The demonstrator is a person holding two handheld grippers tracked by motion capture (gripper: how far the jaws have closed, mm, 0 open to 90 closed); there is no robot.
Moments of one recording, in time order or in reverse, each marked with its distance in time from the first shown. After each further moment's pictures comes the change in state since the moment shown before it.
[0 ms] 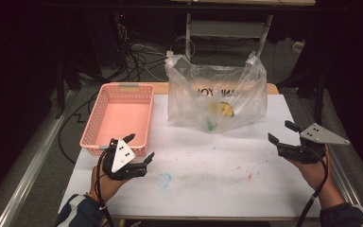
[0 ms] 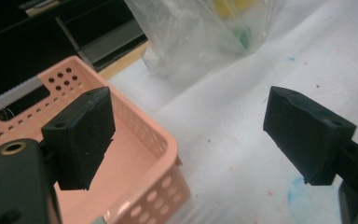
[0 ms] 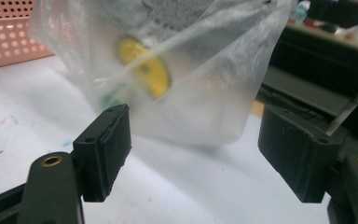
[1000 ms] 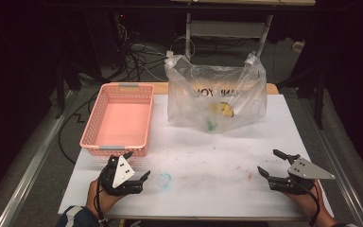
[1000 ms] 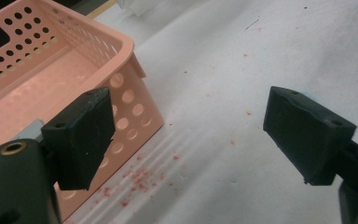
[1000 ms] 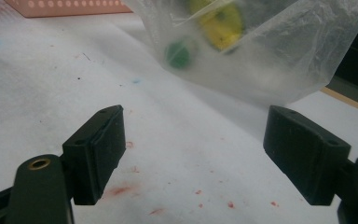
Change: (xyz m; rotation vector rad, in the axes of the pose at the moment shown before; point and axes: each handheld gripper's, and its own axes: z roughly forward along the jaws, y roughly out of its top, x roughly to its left) left arm -0.014 -0.039 -0.002 0.111 -0.031 0.035; right arm 0.051 -0.057 -0.016 0.022 0.124 -0.083
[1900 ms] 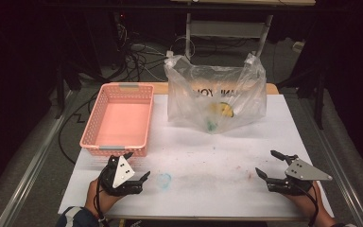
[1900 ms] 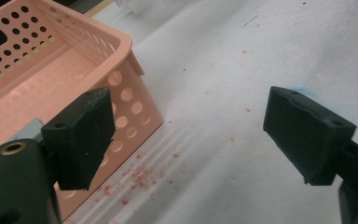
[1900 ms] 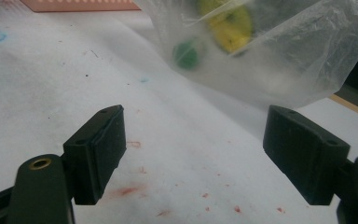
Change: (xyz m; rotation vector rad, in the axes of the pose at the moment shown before) left arm 0.000 0.001 0.003 0.015 -0.006 0.018; right arm 0.005 0.002 0.002 0.008 0.015 -0.036
